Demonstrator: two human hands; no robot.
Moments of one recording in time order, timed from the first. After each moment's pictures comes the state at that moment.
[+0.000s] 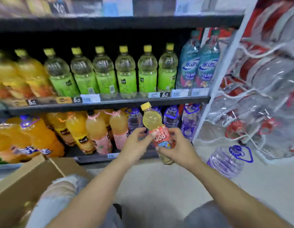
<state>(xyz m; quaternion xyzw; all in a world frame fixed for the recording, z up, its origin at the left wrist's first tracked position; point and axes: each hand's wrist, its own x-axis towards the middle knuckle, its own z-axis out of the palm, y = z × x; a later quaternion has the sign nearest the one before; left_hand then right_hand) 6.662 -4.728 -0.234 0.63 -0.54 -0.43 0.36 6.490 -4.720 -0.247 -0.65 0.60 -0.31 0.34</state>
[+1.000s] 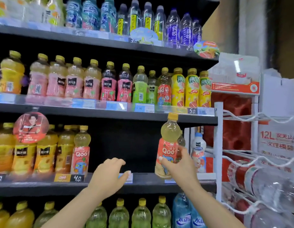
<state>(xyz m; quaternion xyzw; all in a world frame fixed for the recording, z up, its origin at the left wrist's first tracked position) 6.737 -4.861 0.100 0.57 -0.74 0.17 0.31 6.502 -4.854 0.122 -0.62 0.47 -0.61 0.15</state>
